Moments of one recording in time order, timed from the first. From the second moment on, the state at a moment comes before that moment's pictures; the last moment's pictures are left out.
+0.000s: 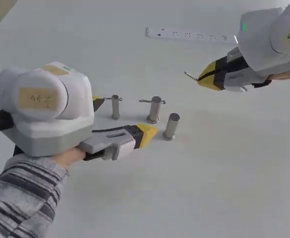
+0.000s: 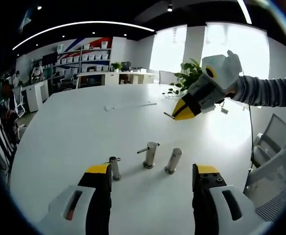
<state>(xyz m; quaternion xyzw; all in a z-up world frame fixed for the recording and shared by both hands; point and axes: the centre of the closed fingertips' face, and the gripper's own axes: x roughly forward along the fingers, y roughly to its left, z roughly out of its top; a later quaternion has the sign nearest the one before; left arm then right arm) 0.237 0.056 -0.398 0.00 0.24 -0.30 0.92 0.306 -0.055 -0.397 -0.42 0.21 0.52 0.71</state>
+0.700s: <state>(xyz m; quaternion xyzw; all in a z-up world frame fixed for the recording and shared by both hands) 0.233 0.021 -0.378 -0.10 0.26 -0.35 0.89 0.240 -0.007 -0.384 -0.45 0.12 0.58 0.67</state>
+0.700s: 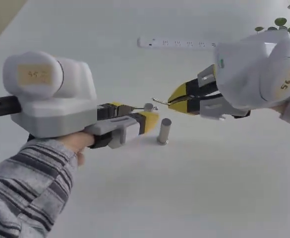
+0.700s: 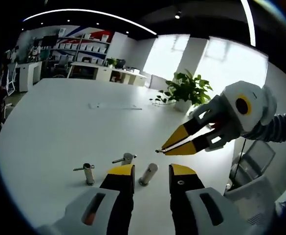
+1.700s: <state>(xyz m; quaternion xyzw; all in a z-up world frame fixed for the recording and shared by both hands) 0.225 0.011 -0.362 -0.19 0.23 -0.38 0.87 0.216 0.010 -0.374 -0.39 0.12 0.60 0.69</state>
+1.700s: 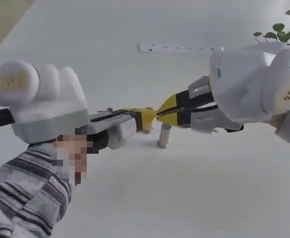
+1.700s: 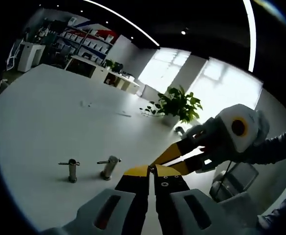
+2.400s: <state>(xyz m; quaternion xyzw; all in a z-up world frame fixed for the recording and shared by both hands) 0.205 0.009 -0.354 -0.07 0.17 -0.47 0.86 0.202 0.000 -0.386 -0.11 0.26 0.63 0.73</state>
